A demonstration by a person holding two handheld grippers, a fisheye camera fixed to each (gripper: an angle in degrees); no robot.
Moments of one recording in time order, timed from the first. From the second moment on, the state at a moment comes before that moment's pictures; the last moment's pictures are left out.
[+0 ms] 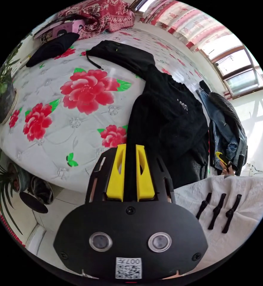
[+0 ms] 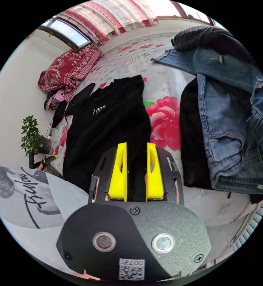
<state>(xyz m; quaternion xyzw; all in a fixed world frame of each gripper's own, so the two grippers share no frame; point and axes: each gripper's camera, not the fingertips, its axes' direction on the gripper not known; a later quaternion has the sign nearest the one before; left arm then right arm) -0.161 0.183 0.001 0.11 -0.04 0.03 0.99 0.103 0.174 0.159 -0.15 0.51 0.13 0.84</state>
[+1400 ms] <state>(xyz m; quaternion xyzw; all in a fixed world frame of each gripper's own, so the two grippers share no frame) -0.208 0.171 -0.059 0.13 0.08 0.02 0.99 0.117 0.176 0.098 -0.13 0.49 0.15 0.85</state>
